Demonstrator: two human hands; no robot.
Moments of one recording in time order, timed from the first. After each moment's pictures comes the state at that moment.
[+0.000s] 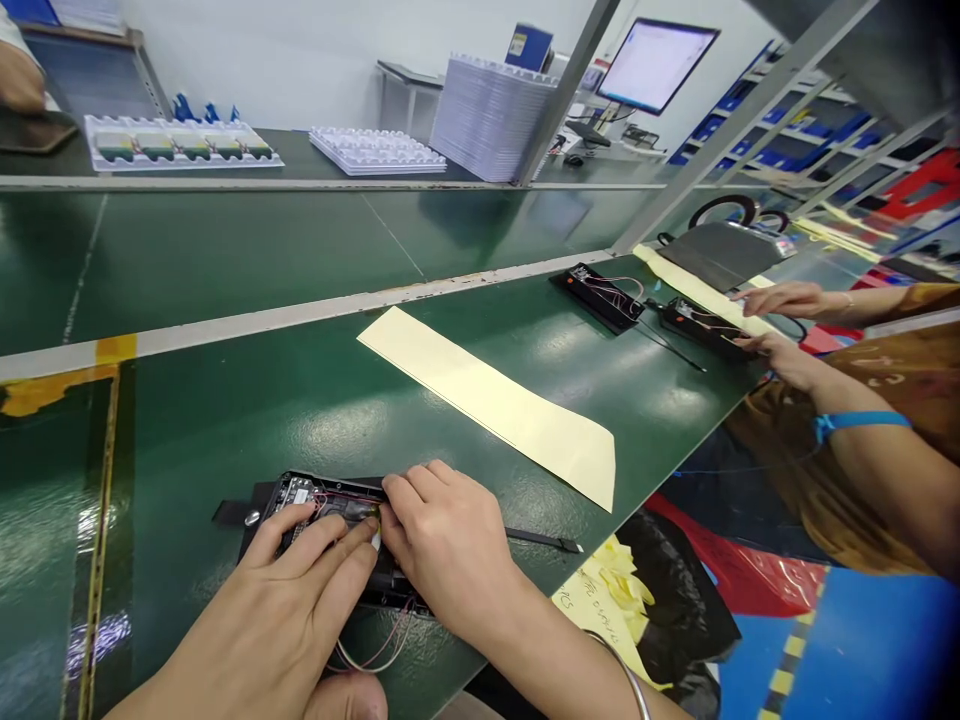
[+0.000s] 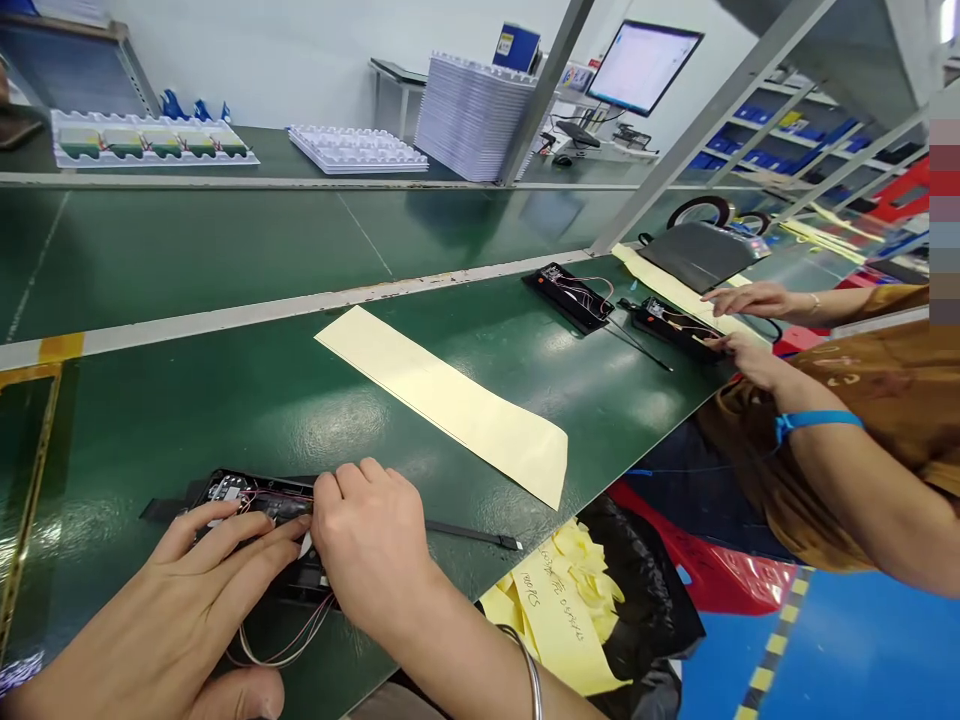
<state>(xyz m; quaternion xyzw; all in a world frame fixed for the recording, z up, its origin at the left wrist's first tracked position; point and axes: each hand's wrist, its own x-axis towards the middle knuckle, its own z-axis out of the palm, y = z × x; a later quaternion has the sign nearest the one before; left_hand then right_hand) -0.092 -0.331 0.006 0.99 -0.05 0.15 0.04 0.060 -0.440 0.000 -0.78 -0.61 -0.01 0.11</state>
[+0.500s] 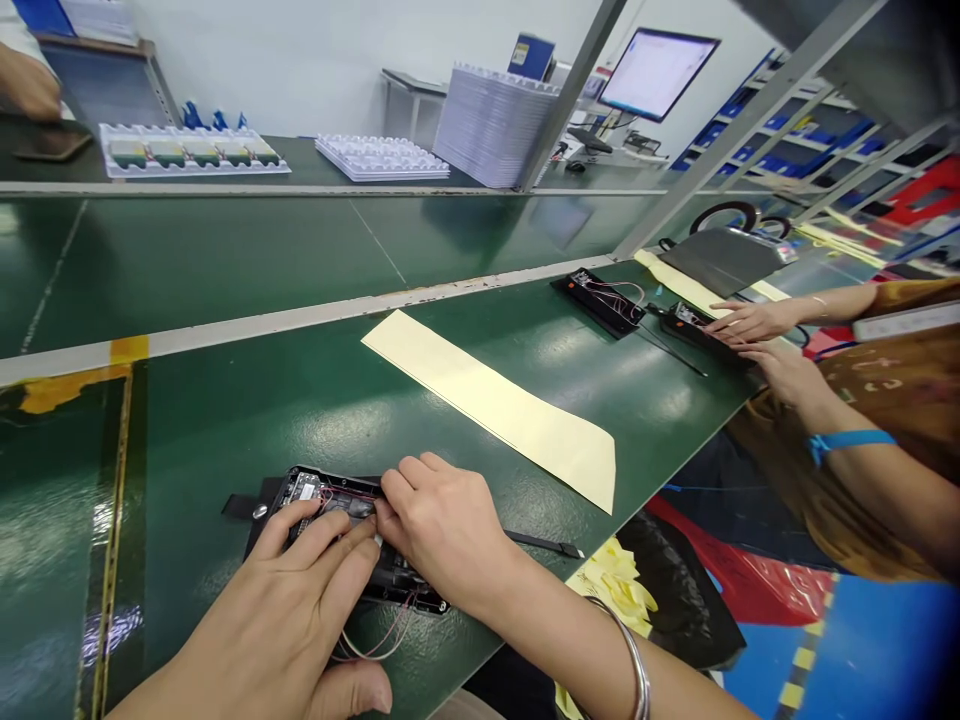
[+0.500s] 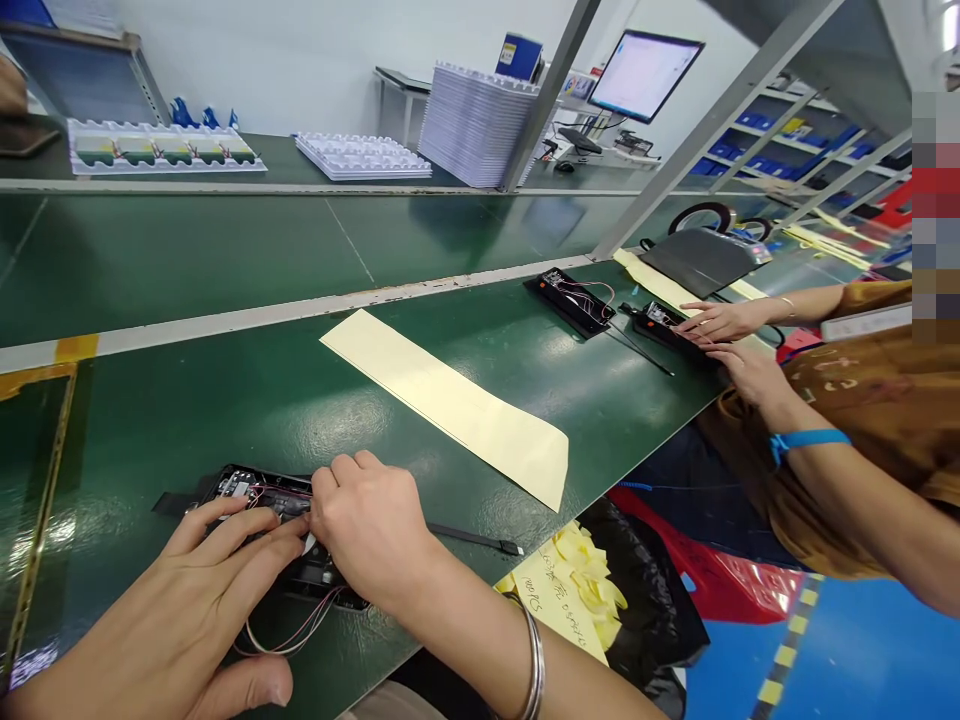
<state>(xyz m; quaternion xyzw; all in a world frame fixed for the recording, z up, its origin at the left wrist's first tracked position) -0.092 -0.332 0.012 0.99 -0.06 0.15 0.05 0.069 -0.432 0.001 -0.76 -0.65 0.00 0.05</state>
